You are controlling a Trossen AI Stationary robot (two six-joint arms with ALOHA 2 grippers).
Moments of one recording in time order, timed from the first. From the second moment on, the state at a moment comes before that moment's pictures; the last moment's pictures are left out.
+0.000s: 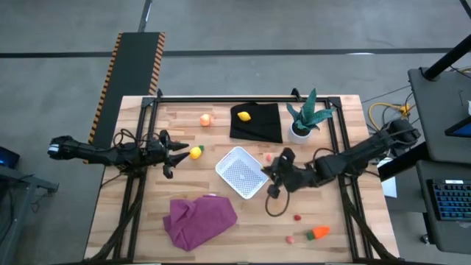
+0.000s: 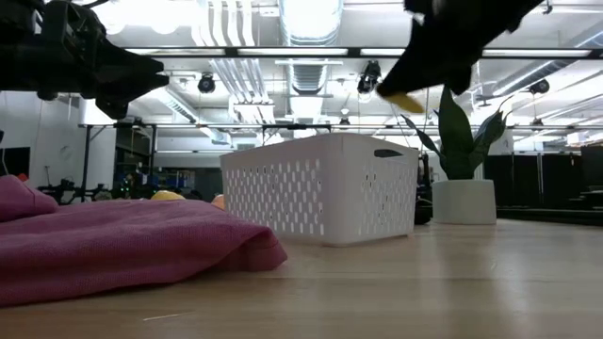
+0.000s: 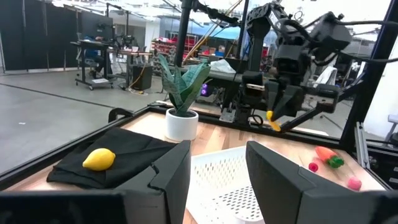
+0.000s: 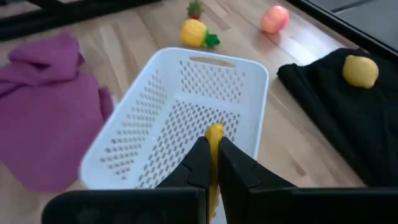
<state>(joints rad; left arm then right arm) -0.14 0.33 0.03 0.33 -0.37 -0.11 0.37 1.40 0.85 -0.19 0.61 0.55</state>
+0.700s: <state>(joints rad) -0.14 0.33 0.03 0.33 -0.37 -0.12 0.26 1.72 1.11 -0.43 0.47 0.40</state>
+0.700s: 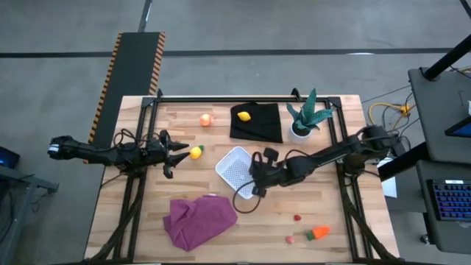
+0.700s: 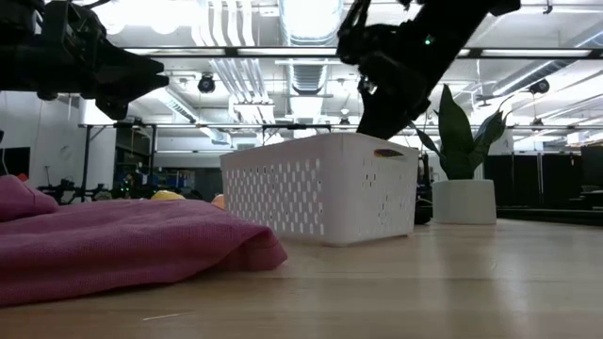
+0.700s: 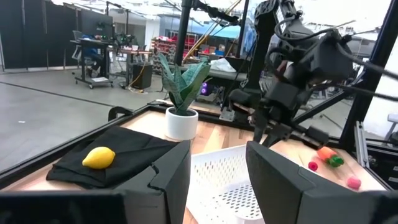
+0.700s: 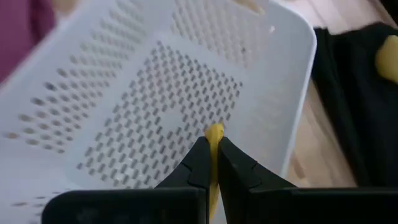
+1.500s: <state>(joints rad) -0.14 0.33 0.03 0.32 -0.37 -0.12 0.25 1.73 1.15 -0.55 0.44 0.42</state>
